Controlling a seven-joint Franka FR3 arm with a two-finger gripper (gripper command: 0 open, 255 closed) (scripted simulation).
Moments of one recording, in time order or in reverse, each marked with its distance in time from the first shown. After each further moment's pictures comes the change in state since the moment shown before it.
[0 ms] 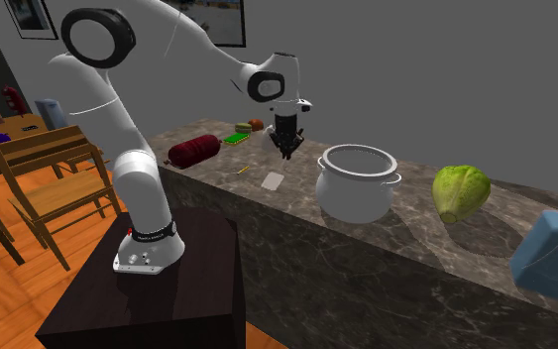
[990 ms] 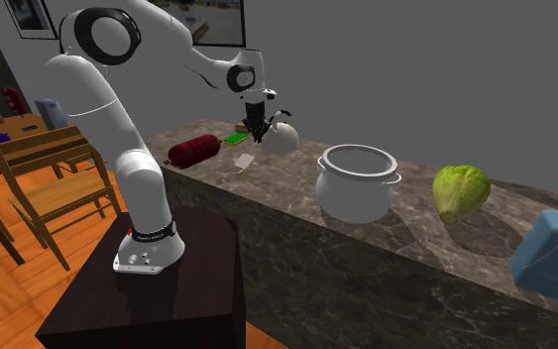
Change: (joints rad) arm 0.157 -0.010 0.244 0.000 0.035 0.004 0.377
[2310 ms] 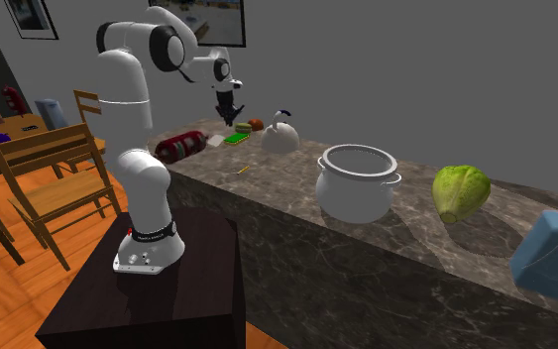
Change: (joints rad) arm 0.208 0.359 0.274 0.399 -0.169 -0.062 0.565
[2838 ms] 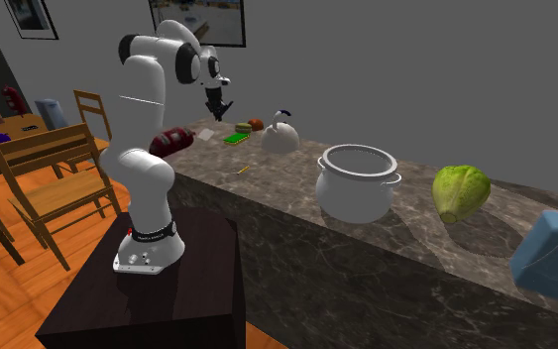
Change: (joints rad) arm 0.166 0.242 0.030 0.301 -0.140 -0.102 0.213
